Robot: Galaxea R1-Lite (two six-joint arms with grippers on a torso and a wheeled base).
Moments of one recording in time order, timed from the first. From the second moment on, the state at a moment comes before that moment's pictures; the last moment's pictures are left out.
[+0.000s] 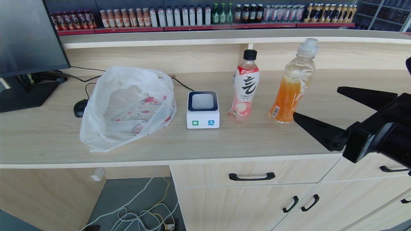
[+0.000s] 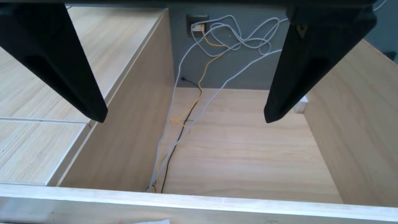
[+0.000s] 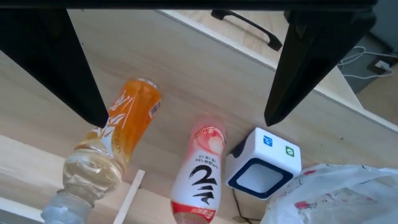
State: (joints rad) left arm 0.00 0.00 0.00 0.00 0.00 0.00; right arm 0.72 1.21 -0.71 -0.55 -0.32 -0.29
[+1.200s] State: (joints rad) left arm 0.00 0.00 0.00 0.00 0.00 0.00; right arm 0.76 1.60 -0.75 -0.99 -0.53 -0.18
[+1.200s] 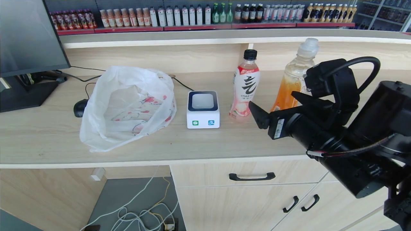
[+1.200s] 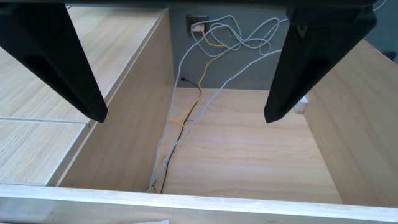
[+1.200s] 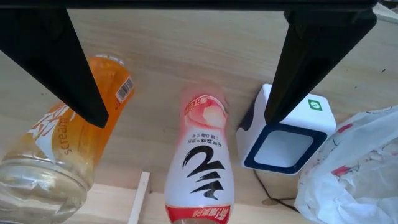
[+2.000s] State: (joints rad) left arm 0.00 0.00 0.00 0.00 0.00 0.00; right arm 0.74 1.90 -0.90 -1.27 -0.55 -0.17
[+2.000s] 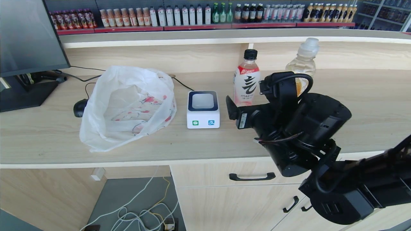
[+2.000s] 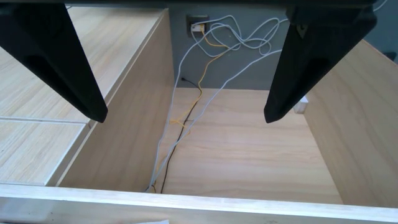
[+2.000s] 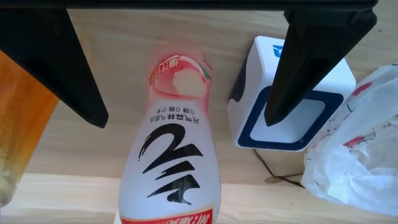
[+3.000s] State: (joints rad) left arm 0.00 0.00 0.00 0.00 0.00 0.00; right arm 0.65 1.97 -1.00 -1.26 -0.41 -0.17
